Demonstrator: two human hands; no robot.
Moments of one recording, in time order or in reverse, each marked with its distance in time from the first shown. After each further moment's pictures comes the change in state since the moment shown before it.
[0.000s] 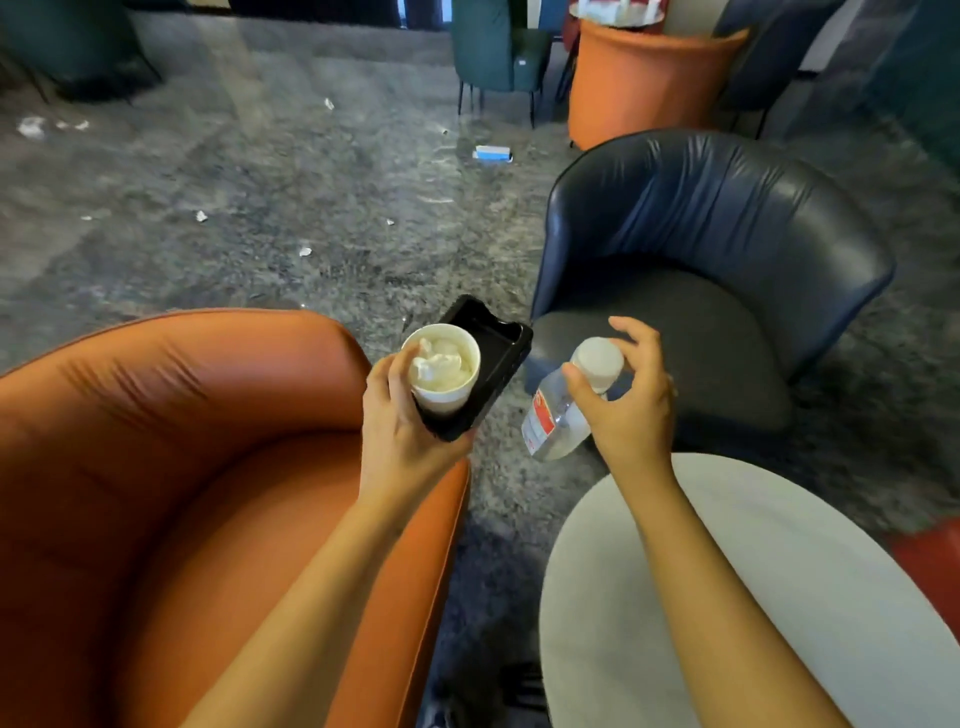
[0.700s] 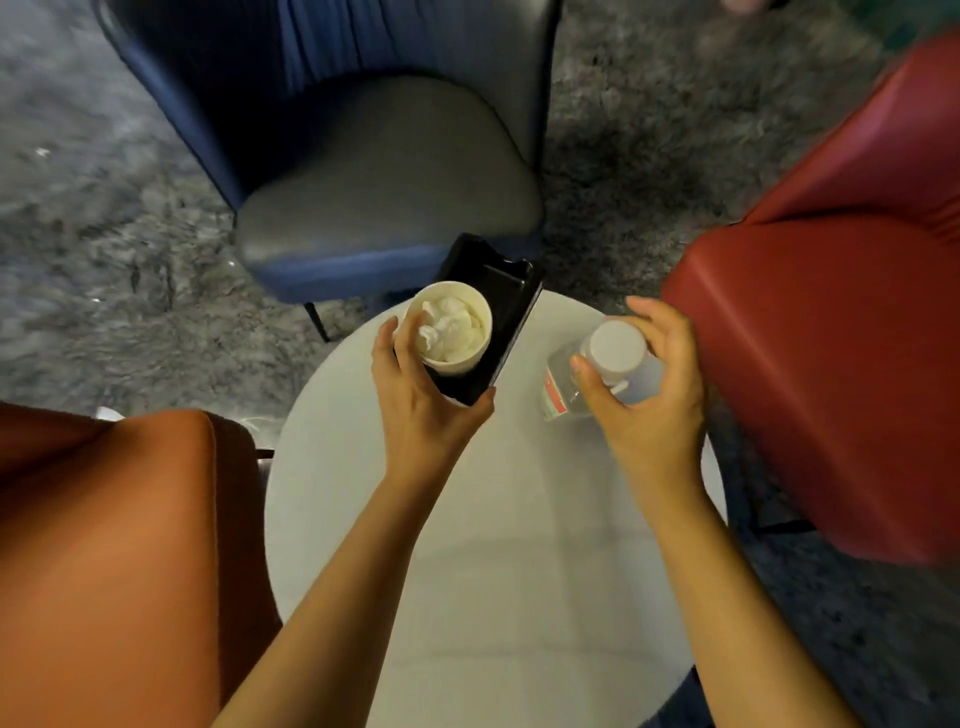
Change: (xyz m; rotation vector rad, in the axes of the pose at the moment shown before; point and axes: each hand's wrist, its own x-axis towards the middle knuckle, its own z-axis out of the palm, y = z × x) left_hand -0.170 0.189 0.338 -0.151 -0.460 0.041; right_hand -0.105 0.236 -0.305 -0.194 0.366 0.233
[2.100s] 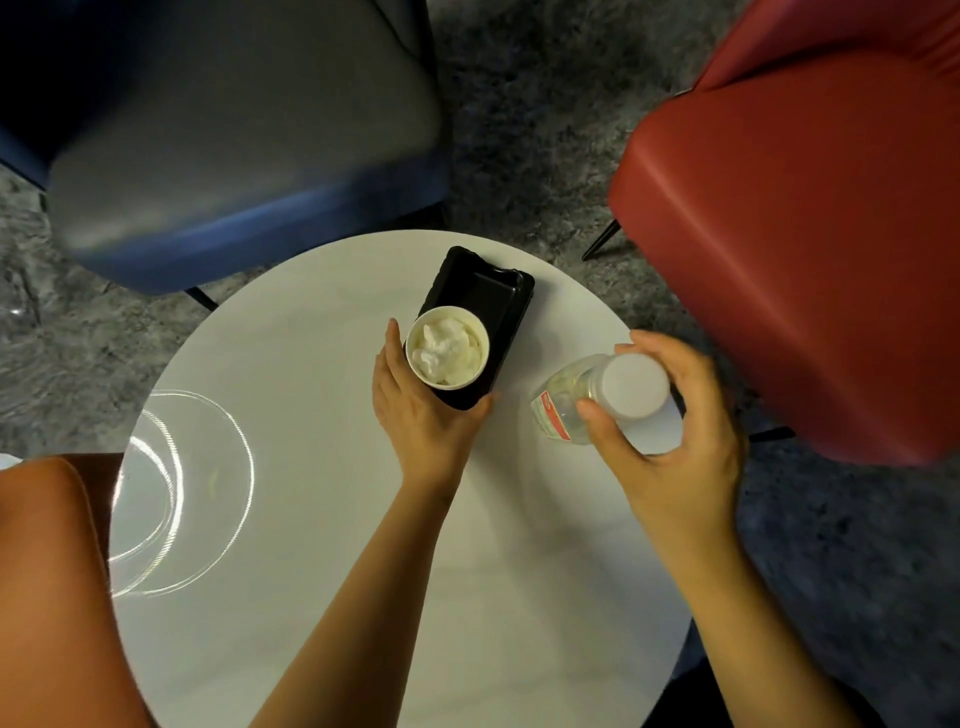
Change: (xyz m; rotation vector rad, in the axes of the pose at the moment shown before) left_hand -0.023 -0.042 0.167 0.061 -0.162 -0.194; right_hand -0.021 0.112 -0.045 -0.149 0.062 0.101
